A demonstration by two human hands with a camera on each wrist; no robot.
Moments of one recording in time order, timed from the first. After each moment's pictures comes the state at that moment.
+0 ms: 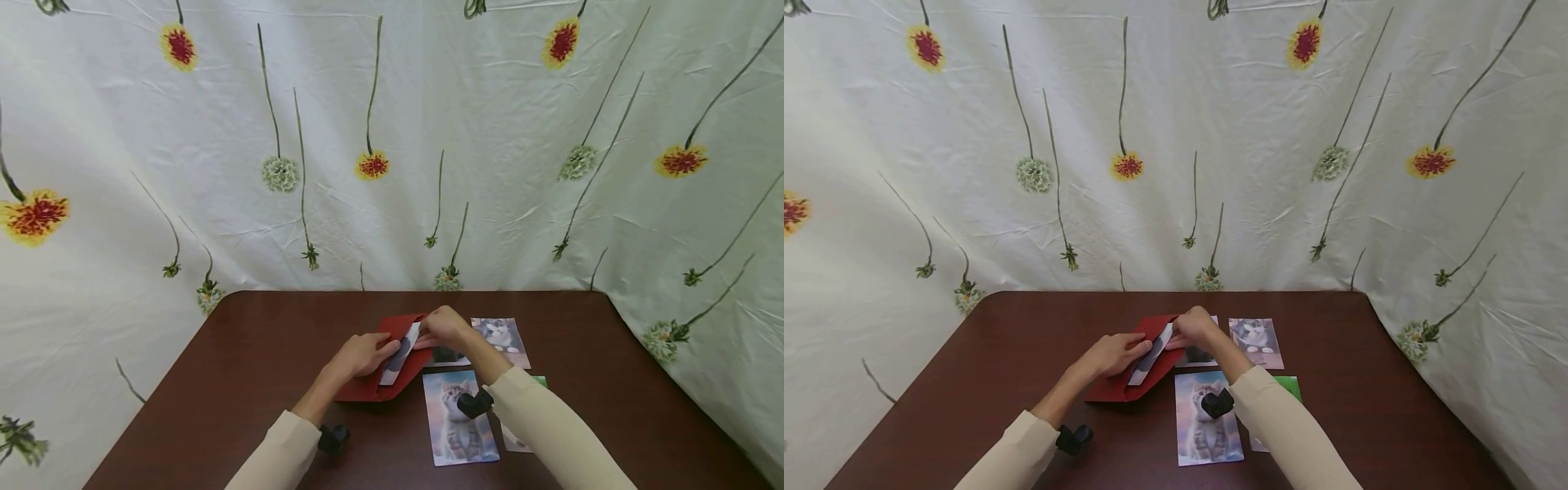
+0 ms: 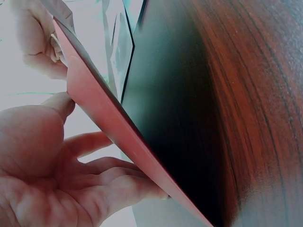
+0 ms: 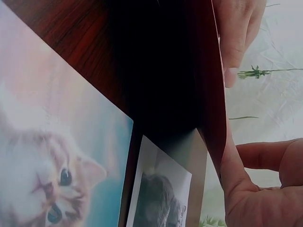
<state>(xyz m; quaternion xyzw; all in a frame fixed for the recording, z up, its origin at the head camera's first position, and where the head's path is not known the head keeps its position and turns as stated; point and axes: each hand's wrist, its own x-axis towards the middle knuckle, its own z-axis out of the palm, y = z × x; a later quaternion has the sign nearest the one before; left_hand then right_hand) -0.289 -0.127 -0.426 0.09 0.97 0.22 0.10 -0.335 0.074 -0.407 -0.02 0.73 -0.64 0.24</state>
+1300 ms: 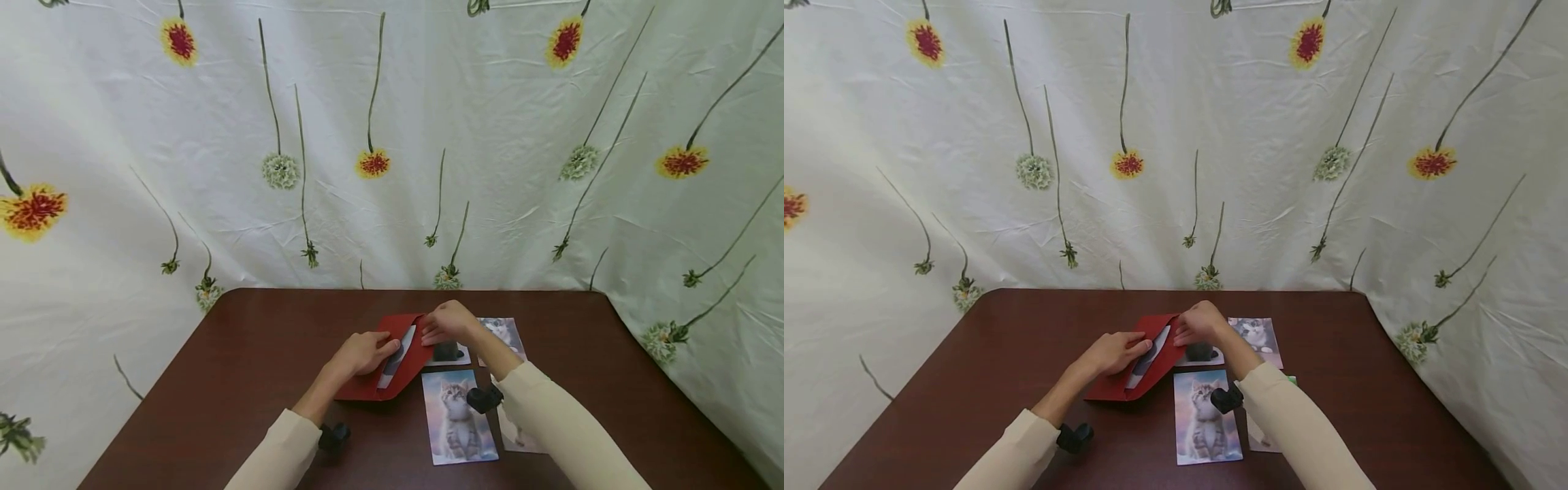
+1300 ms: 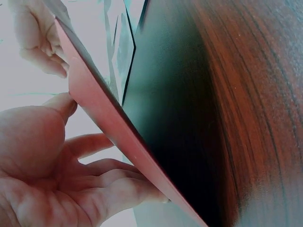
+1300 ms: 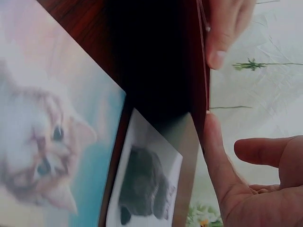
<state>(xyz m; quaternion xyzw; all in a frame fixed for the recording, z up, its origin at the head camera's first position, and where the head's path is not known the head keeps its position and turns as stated) -0.289 -0.124 -0.426 0.08 0.97 0.22 0.09 -0.338 0.087 -0.396 -0.03 0.76 -0.60 0.23</state>
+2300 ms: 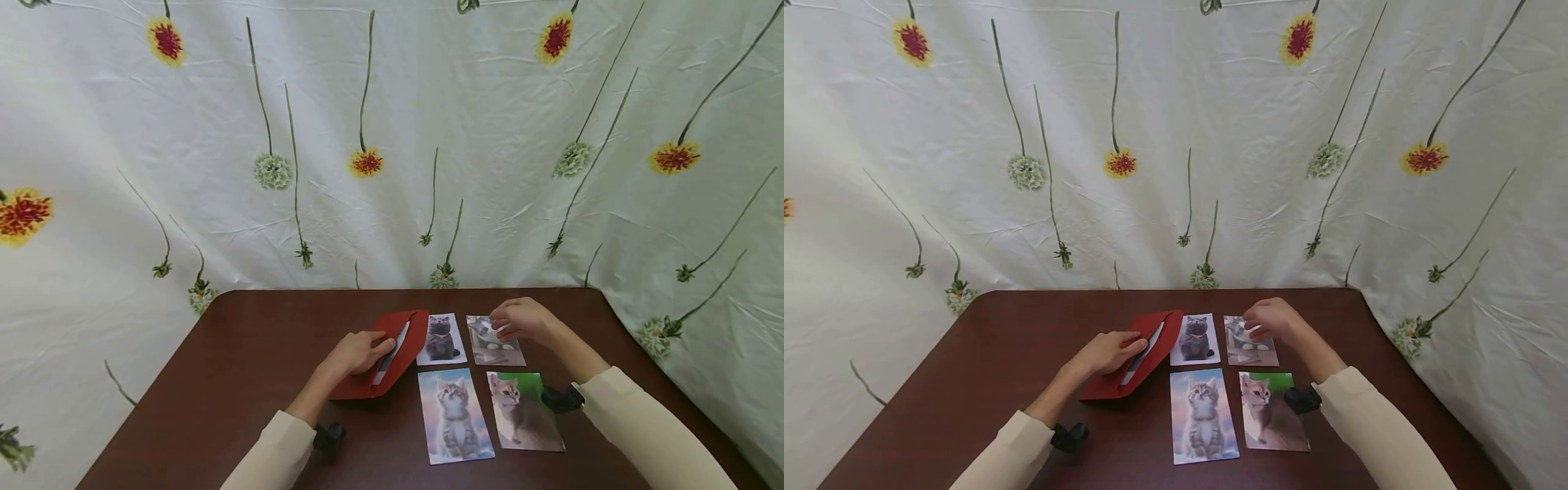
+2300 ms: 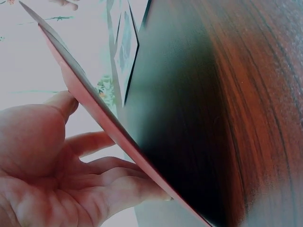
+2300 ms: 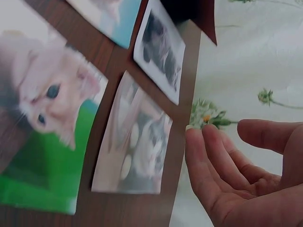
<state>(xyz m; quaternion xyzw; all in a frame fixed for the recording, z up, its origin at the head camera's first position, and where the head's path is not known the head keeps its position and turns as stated) -0.290 -0.124 -0.423 0.07 0.97 0.22 0.11 -0.326 0.217 -0.376 -0.03 0.84 -0.52 0.19</state>
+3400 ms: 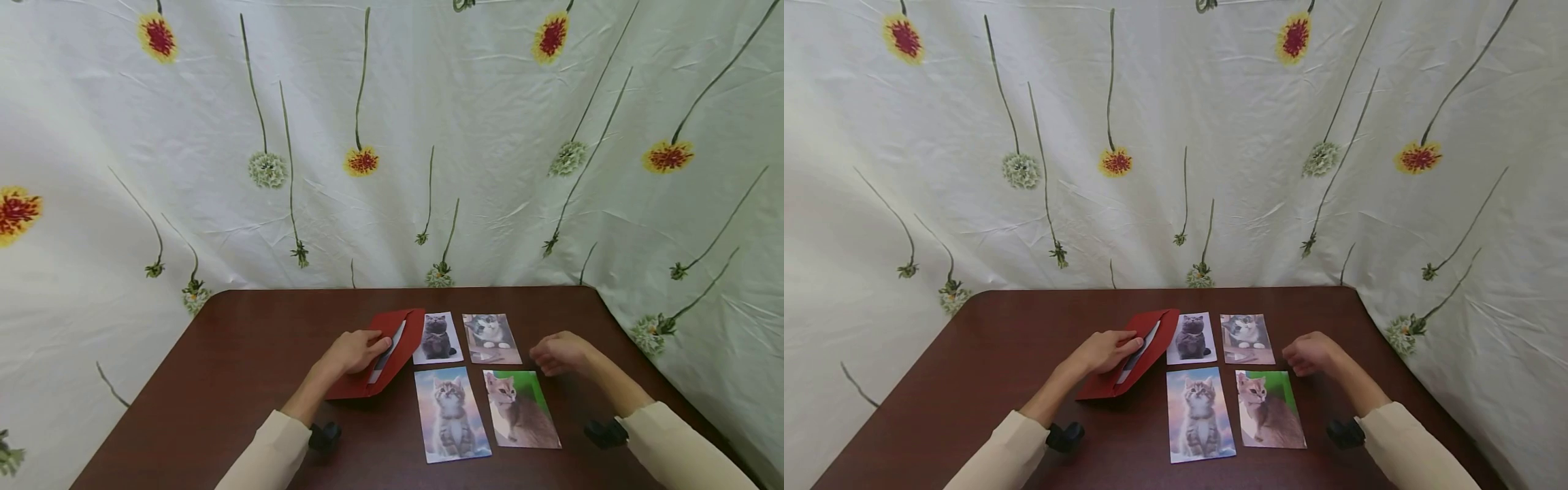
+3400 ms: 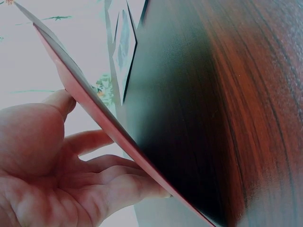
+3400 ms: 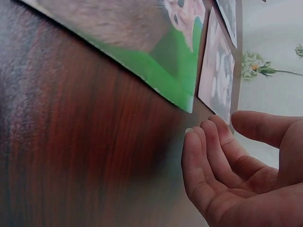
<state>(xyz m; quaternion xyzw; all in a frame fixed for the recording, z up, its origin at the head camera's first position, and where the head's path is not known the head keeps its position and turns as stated) -0.291 -0.126 -0.424 0.07 0.96 0.23 0.11 -0.303 0.298 -0.429 0.04 0.86 -0.47 0.20</state>
